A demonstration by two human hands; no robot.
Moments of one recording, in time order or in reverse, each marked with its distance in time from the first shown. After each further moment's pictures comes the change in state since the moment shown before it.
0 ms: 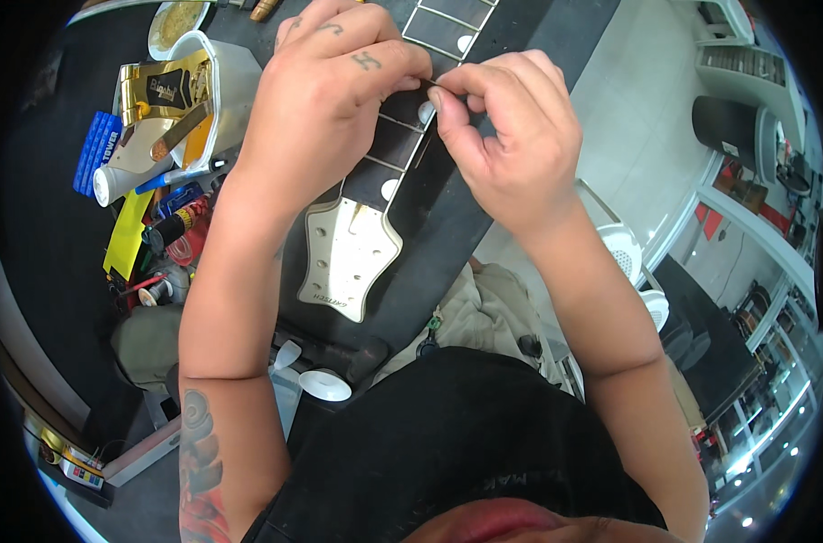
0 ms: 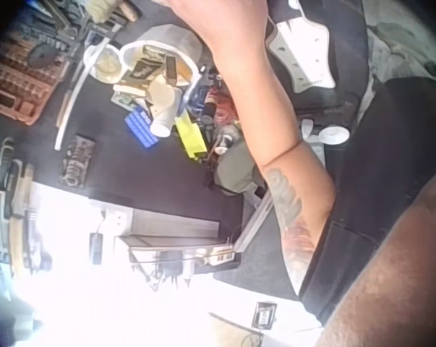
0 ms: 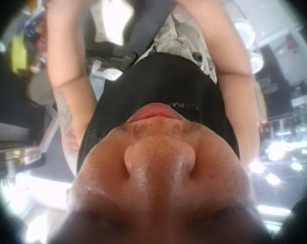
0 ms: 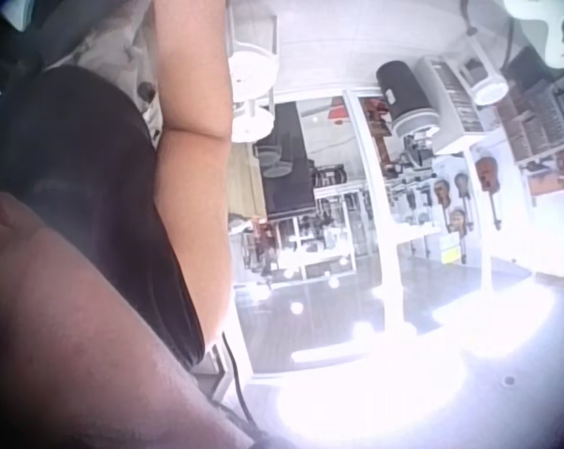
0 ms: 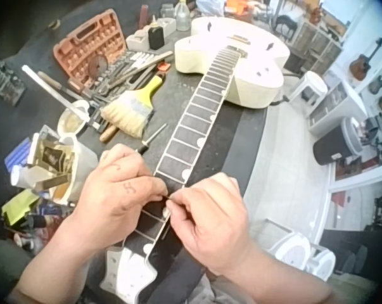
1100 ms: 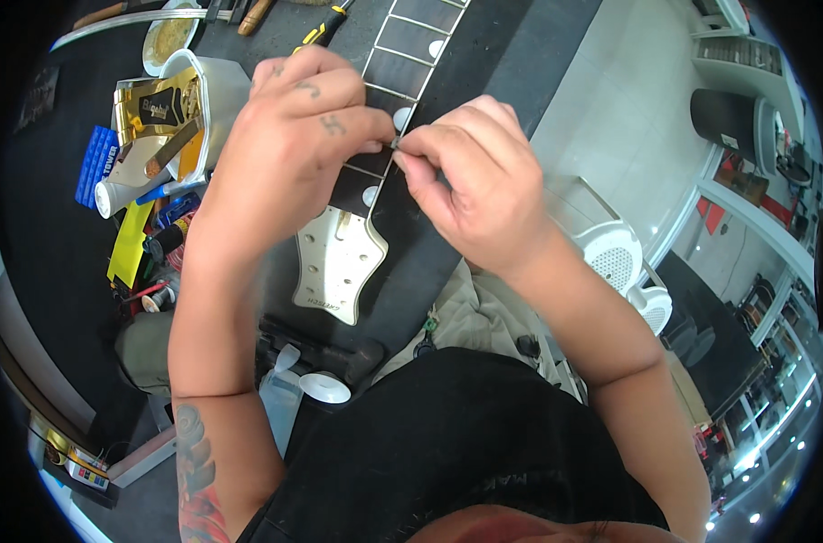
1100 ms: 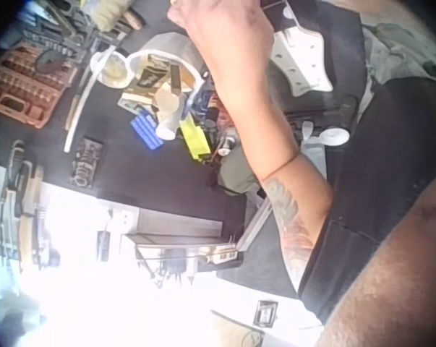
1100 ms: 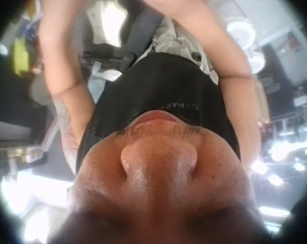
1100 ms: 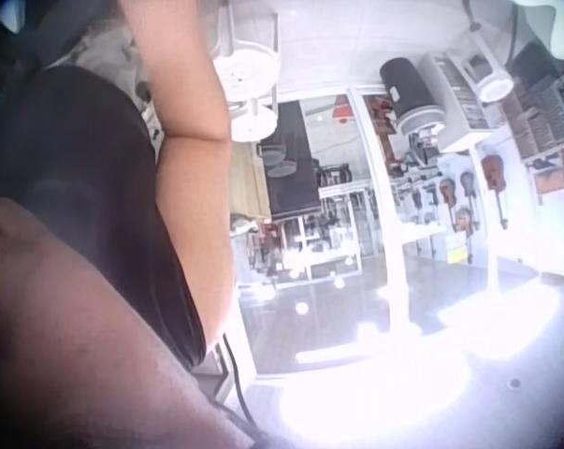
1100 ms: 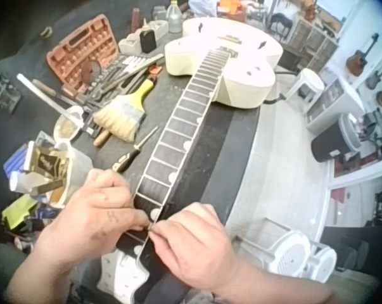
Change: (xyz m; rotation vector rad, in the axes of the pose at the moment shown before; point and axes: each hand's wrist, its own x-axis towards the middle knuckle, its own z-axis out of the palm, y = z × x) left_hand -0.011 0.009 -0.020 0.007 -0.184 0.033; right_hand -0.019 -0.018 -0.009 0.149 -0.066 0.041
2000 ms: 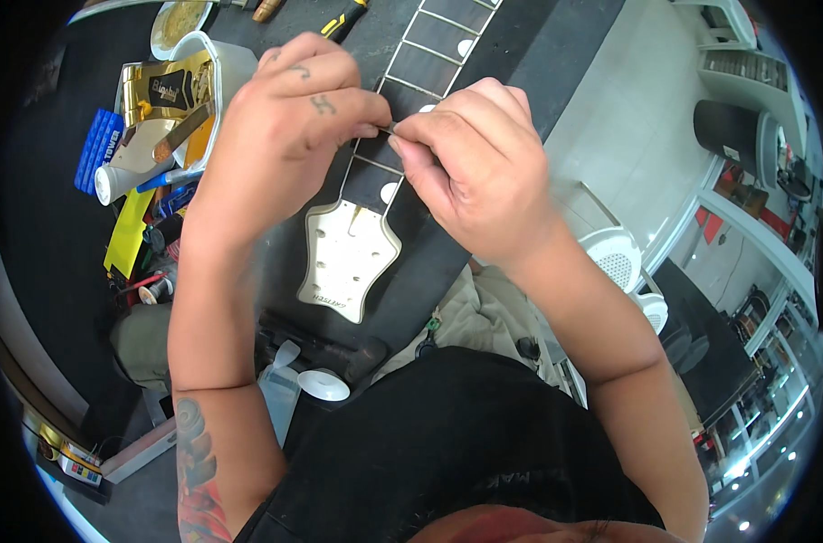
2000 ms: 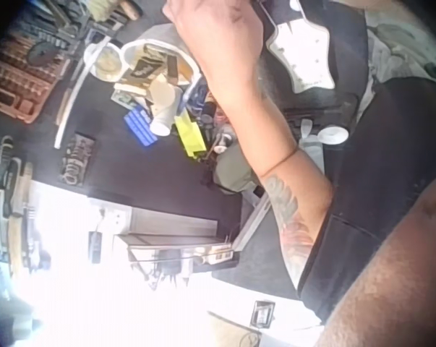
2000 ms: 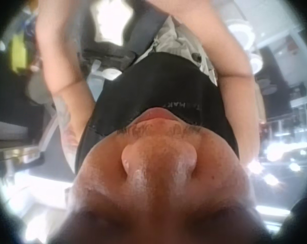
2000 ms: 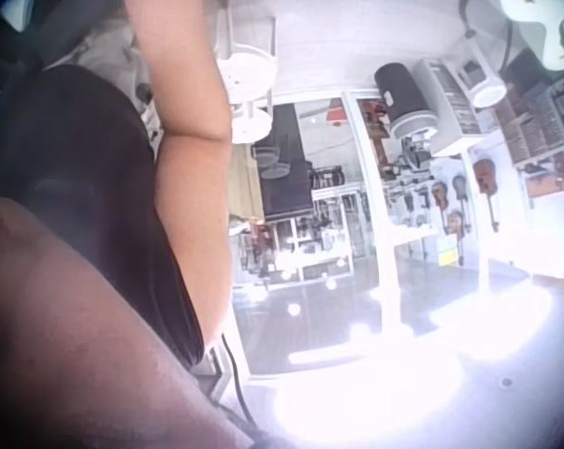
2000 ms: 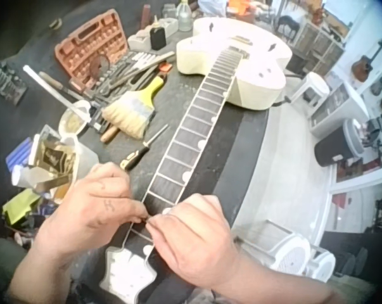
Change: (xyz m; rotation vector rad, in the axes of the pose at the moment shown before) left_hand -0.009 -0.018 -0.001 -0.069 0.055 0.003; right_hand 0.017 0.004 0.013 -0.059 -0.003 -0.073
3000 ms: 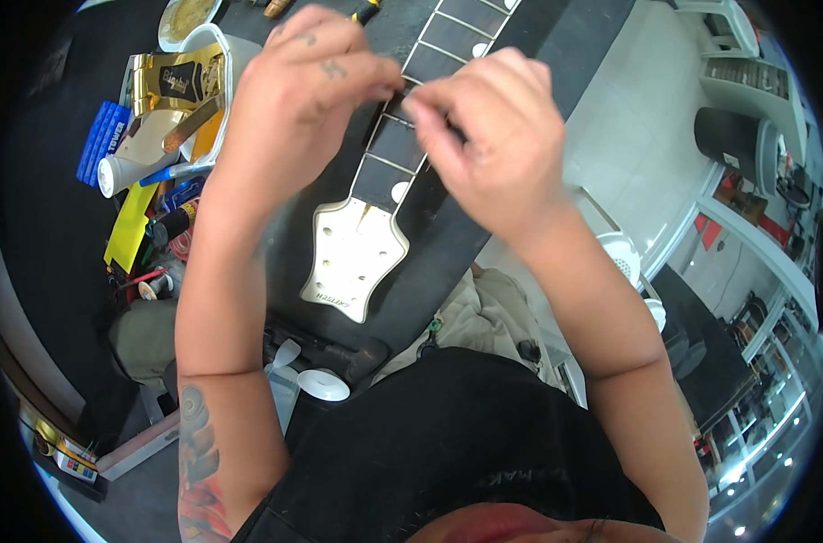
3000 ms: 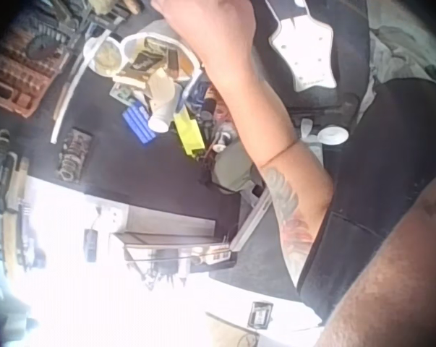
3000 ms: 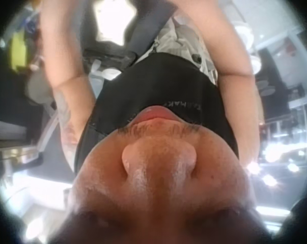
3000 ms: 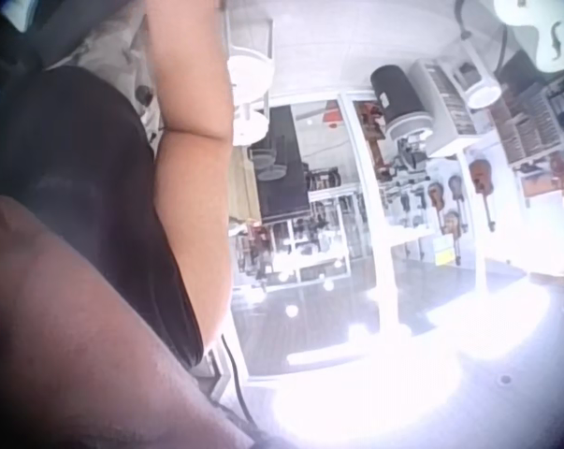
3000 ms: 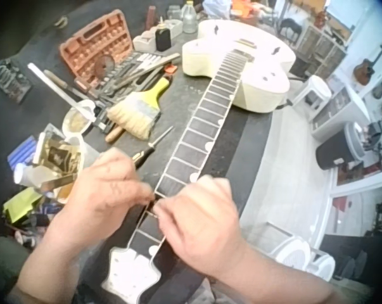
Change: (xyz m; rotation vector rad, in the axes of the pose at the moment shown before) left_hand 0.001 -0.009 0.000 0.034 0.027 -0.053; right_hand 0.017 0.008 0.007 -0.046 0.022 -0.047
